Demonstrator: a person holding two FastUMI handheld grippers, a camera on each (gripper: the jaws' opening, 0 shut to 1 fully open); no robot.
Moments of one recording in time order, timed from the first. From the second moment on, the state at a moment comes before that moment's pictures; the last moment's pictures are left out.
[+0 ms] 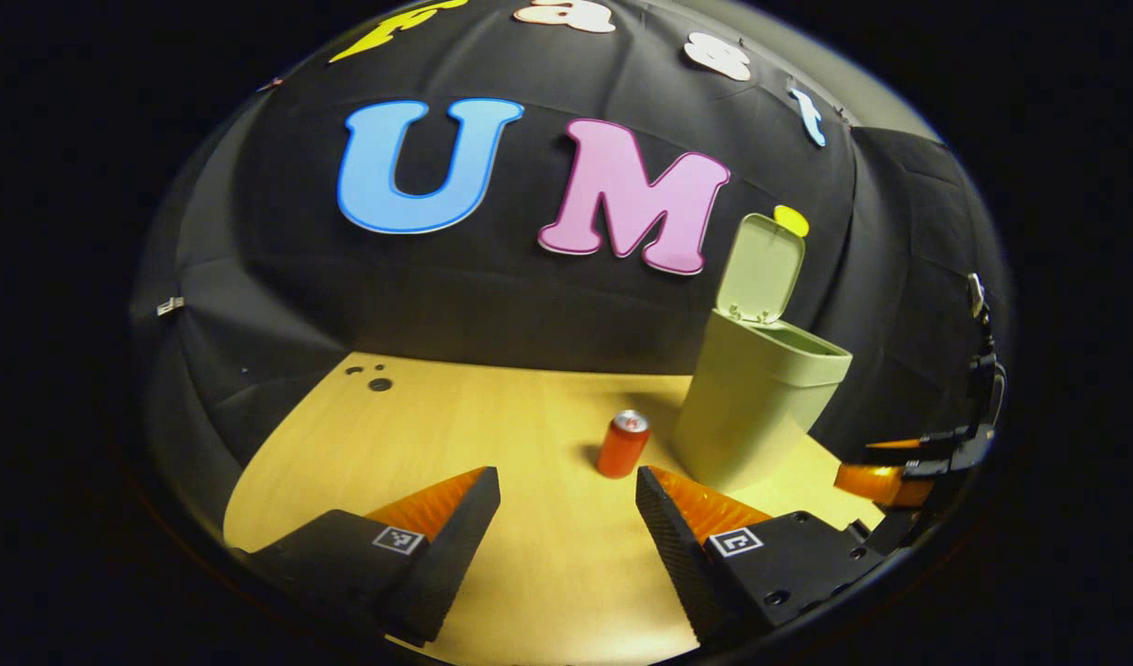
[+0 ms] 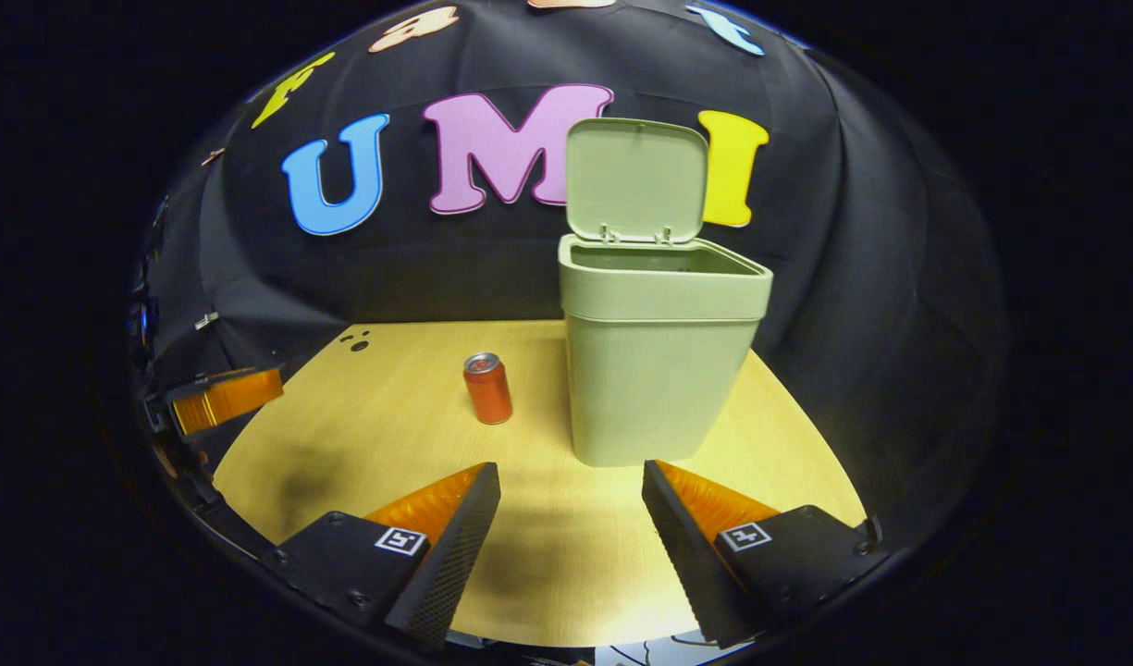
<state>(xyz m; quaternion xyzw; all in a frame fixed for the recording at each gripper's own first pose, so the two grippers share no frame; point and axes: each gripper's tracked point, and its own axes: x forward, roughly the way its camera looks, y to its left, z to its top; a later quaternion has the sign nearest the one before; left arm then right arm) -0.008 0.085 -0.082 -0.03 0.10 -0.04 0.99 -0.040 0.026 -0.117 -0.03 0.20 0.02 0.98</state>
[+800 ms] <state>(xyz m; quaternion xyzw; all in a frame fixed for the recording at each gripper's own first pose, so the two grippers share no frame) -0.060 0.152 -0.133 -0.04 0.16 0.07 0.98 0.033 0.115 -0.147 -0.09 0.20 0.13 0.97</state>
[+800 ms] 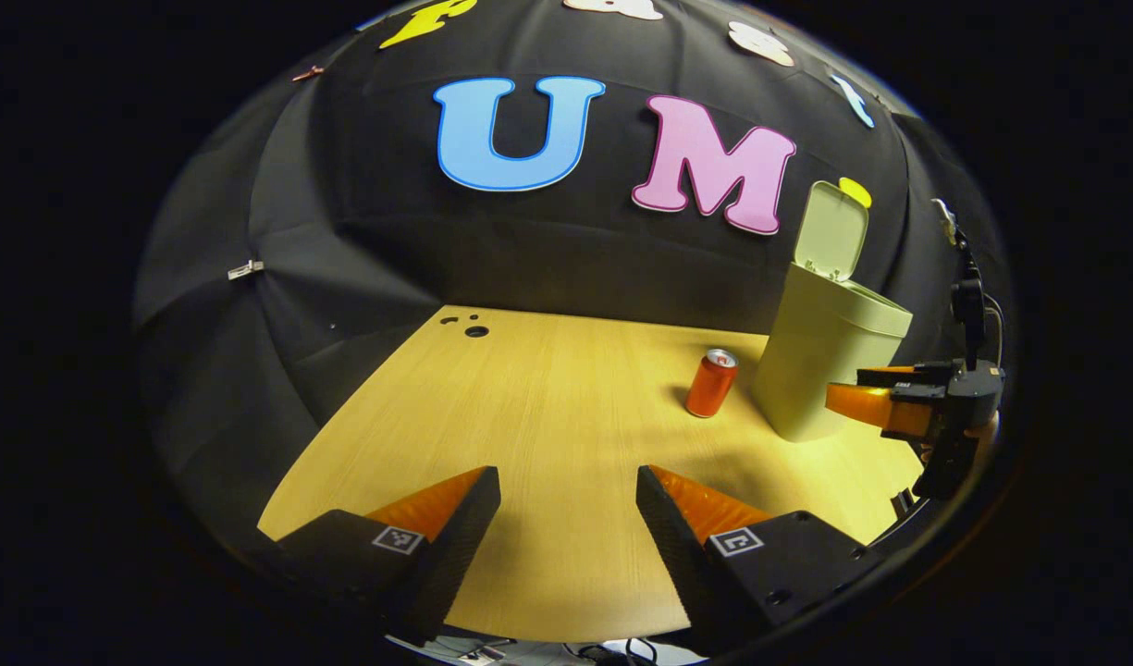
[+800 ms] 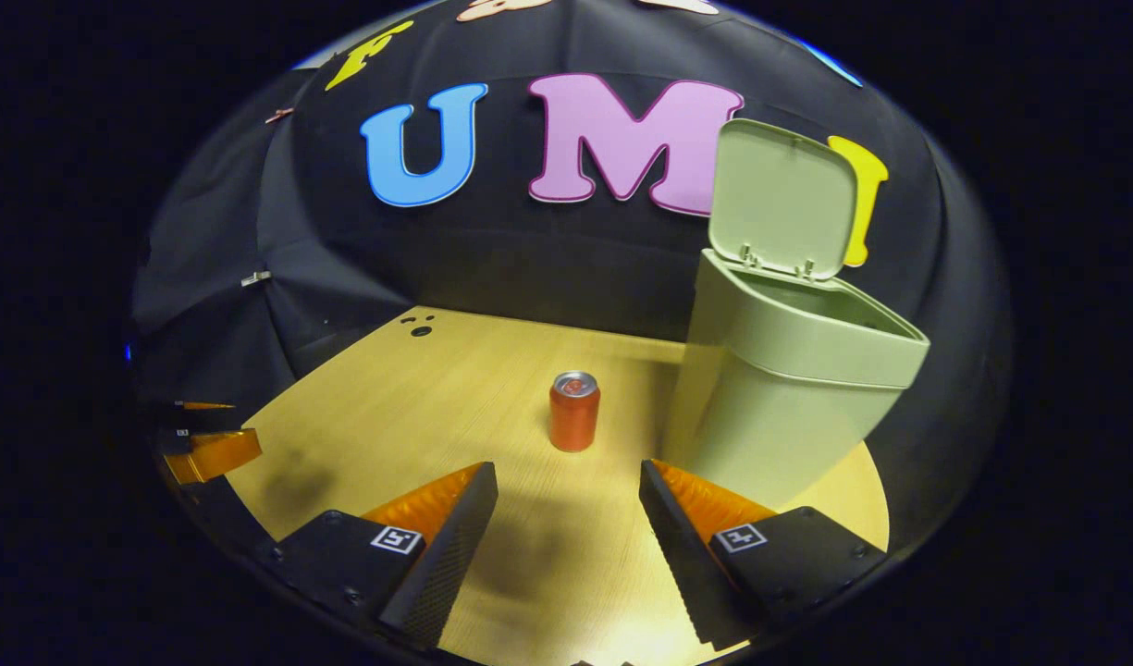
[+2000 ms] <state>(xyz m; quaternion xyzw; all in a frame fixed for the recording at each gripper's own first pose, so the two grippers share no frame) -0.053 0.168 -0.157 -0.07 0.23 0.19 0.95 0.232 0.139 -0.271 -0.03 0.28 0.10 0.95</state>
